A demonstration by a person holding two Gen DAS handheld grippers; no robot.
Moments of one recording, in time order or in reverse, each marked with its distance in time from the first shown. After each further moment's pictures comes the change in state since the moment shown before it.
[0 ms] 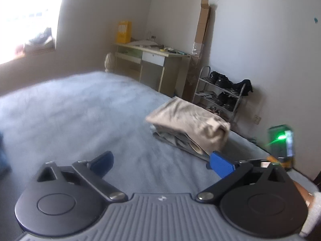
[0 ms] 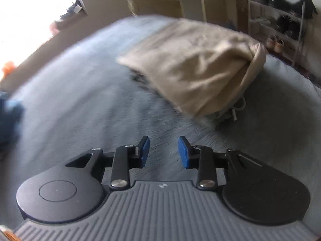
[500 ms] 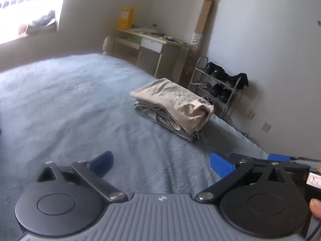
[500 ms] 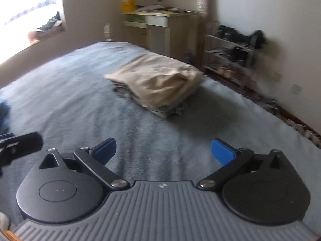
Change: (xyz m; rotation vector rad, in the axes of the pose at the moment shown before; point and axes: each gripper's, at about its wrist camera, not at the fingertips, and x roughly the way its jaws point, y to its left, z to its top) left arm -0.013 -0.049 -0.043 -0.040 0.044 0.011; right arm -0.141 0.034 -0.056 -0.024 -0.139 -0.321
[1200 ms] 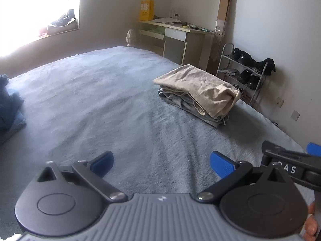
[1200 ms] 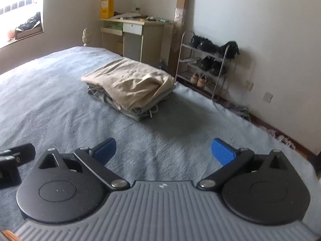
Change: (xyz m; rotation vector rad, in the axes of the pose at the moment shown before) left arm 0.009 -0.016 -0.011 0.011 0.083 0.184; right arm -0.007 0.006 -0.017 -0.035 -0.069 -0.163
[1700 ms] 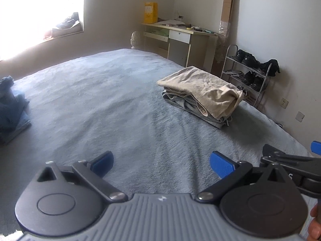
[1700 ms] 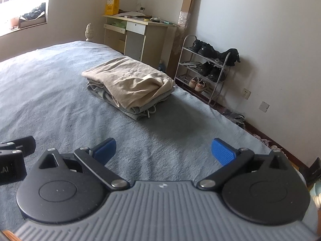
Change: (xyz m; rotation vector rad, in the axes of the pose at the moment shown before) left arm -0.006 -0.005 -0.004 0.008 -0.022 0.032; right arm -0.005 0.006 0.000 -0.072 0.005 -0.012
